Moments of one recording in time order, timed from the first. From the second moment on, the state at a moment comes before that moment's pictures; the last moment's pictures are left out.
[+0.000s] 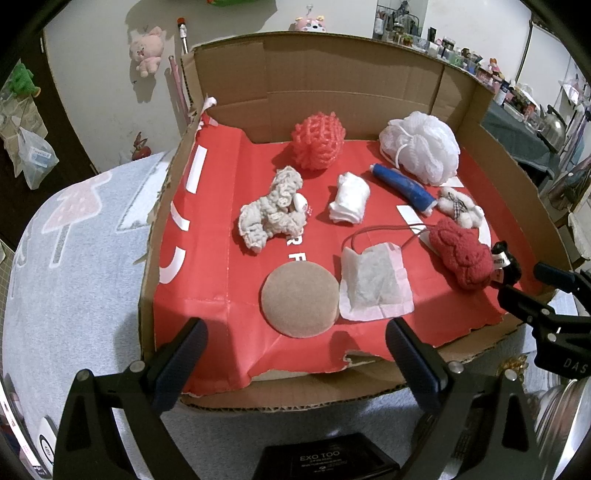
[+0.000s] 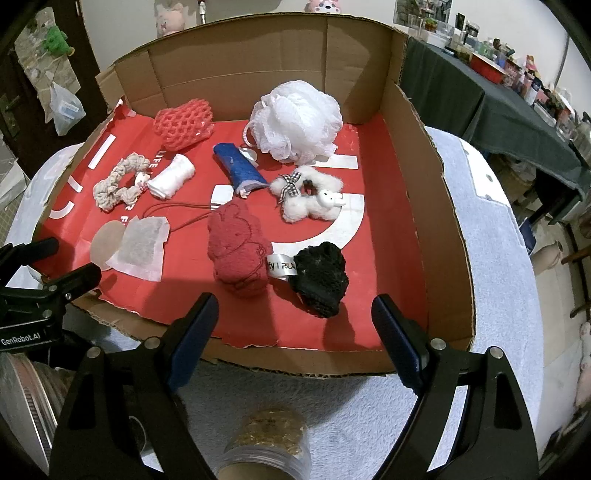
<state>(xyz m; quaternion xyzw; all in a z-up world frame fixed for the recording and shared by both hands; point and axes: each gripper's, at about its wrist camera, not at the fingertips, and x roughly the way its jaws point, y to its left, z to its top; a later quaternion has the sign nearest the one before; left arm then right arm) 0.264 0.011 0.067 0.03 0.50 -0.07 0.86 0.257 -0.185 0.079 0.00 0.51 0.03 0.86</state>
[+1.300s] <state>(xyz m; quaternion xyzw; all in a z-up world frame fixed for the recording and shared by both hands) 0.064 0.027 0.071 -0.04 0.36 -0.06 0.93 0.055 -0.175 0.078 0.00 0.36 0.03 0.93</state>
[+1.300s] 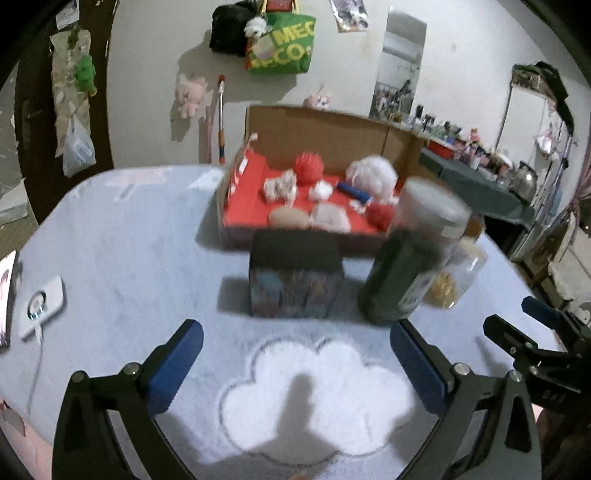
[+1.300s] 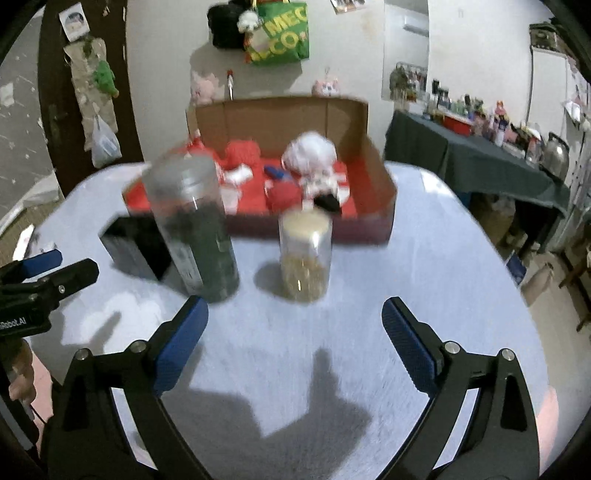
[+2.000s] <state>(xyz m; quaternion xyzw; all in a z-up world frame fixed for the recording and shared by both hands) 0.078 0.002 0.014 0.01 0.41 -0.01 0.91 0.072 -0.181 0.023 0.00 0.41 0.00 0.91</state>
